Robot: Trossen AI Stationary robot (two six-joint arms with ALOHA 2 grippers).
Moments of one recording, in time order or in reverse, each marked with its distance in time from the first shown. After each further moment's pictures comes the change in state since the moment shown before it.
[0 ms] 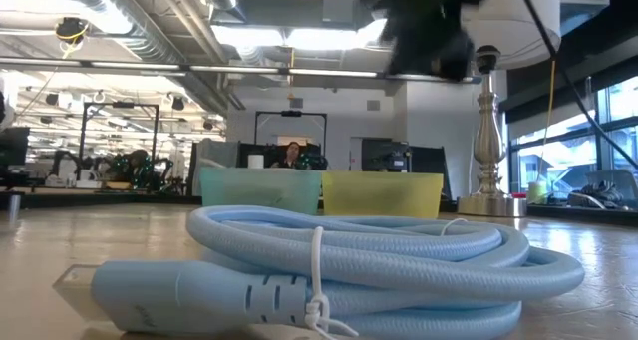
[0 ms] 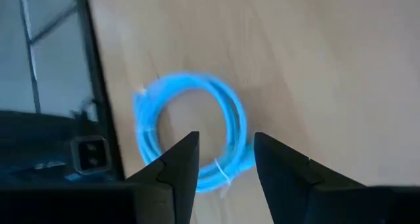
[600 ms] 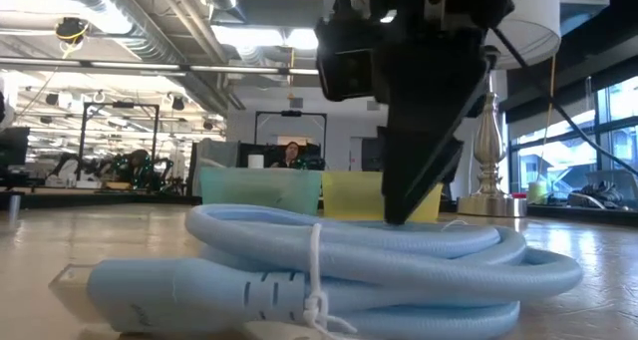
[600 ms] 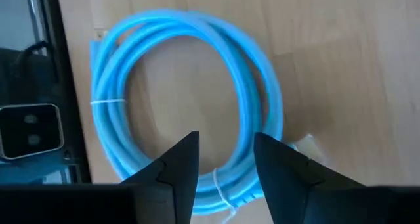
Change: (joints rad) left arm 0.000 0.004 0.000 0.049 -0.063 0.093; right arm -0.004 0.282 0.025 0.133 -0.195 -0.101
